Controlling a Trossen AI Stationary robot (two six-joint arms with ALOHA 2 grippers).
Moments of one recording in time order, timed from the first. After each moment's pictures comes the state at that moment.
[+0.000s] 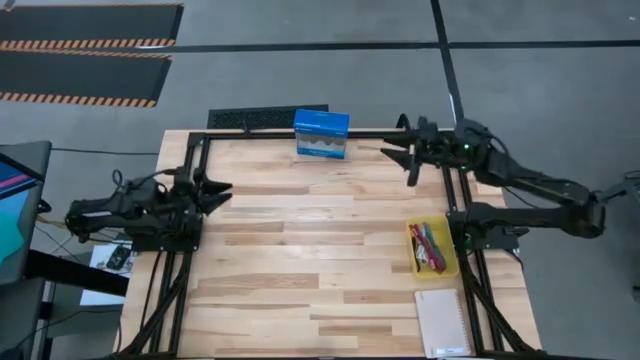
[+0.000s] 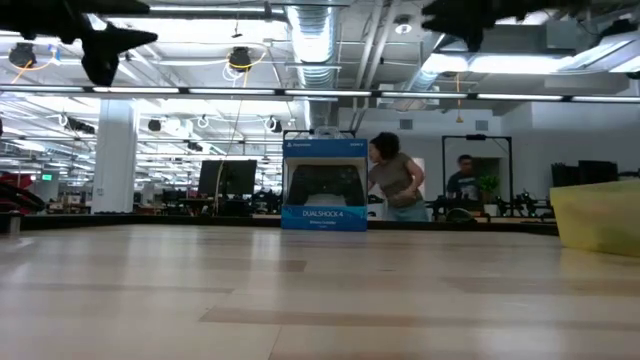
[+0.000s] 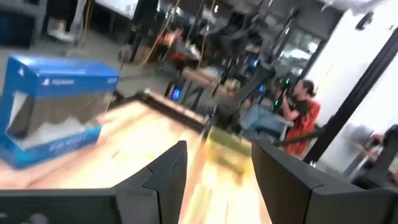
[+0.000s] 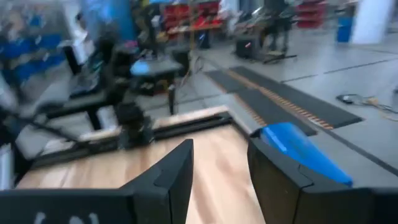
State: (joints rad) left arm -0.01 0.05 0.37 -0.29 -0.22 -0.45; right arm -0.46 0.83 0.81 -0.03 -0.20 0.07
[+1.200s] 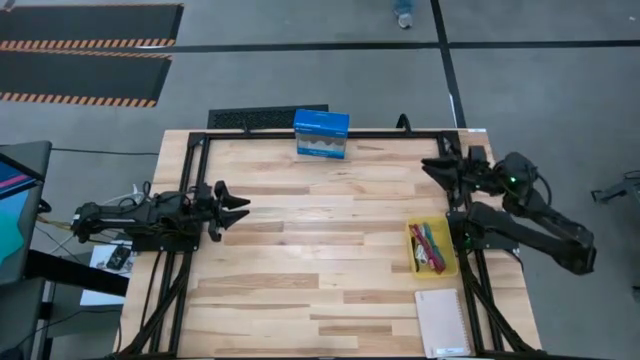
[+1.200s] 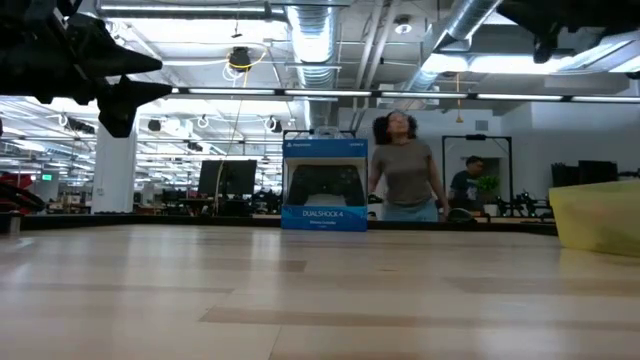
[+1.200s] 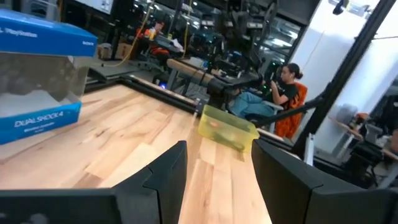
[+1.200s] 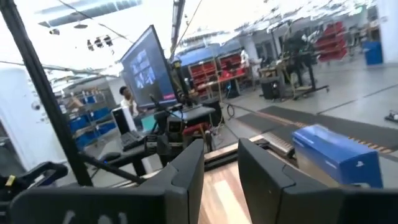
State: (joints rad) left arm -0.01 0.00 0.01 0.04 -0.13 -0.39; right arm -0.57 0.23 0.46 -0.01 -0.36 0.36
